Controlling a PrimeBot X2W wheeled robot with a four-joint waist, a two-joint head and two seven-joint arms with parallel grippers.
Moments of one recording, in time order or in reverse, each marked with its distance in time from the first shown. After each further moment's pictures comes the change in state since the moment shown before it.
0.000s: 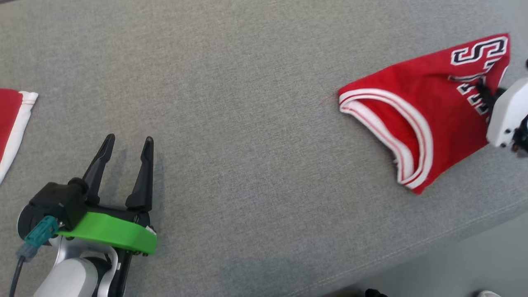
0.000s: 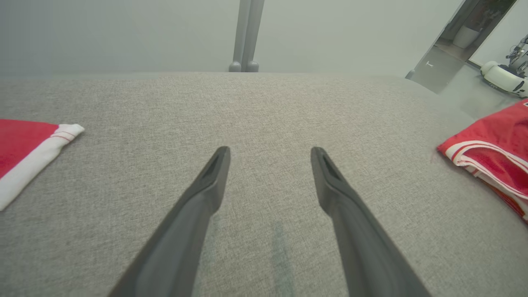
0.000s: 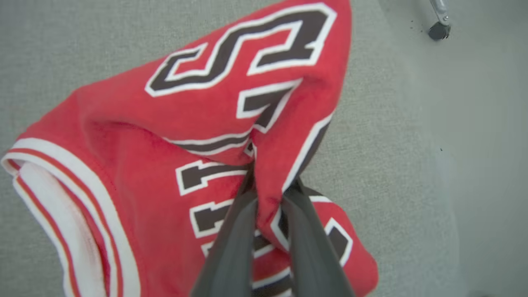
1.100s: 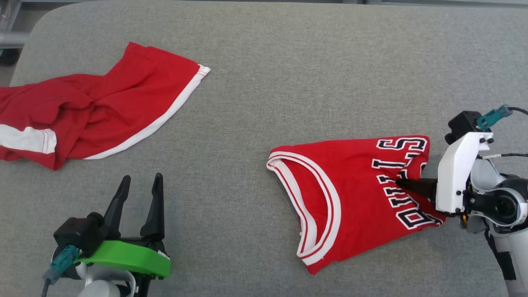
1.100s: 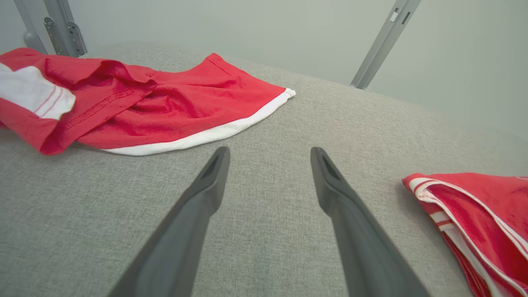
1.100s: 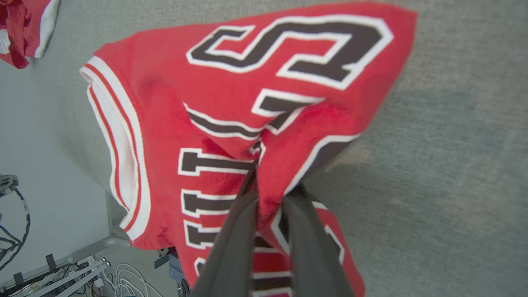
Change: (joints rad) left arm 0.074 -0.133 0.000 0.236 -0.082 -0.077 -0.154; right arm 0.224 0.201 -0.063 -0.243 0.234 0.000 0.540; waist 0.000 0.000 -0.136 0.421
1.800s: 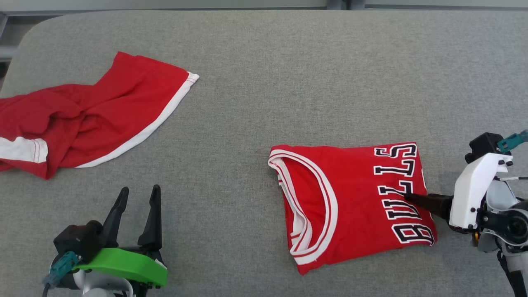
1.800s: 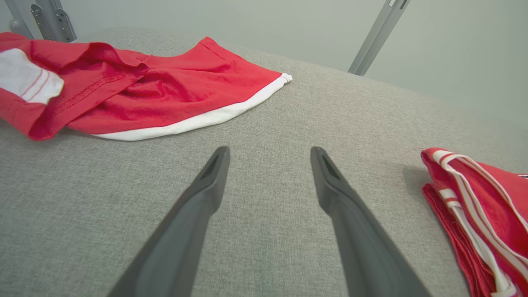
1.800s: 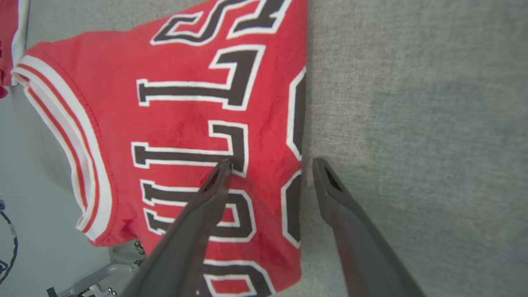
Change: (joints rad) left arm 0.035 0.027 -0.004 0.006 -0.018 0.004 0.011; right arm 0.099 -0.043 -0.050 0.029 0.020 0.000 -0.112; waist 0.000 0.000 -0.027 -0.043
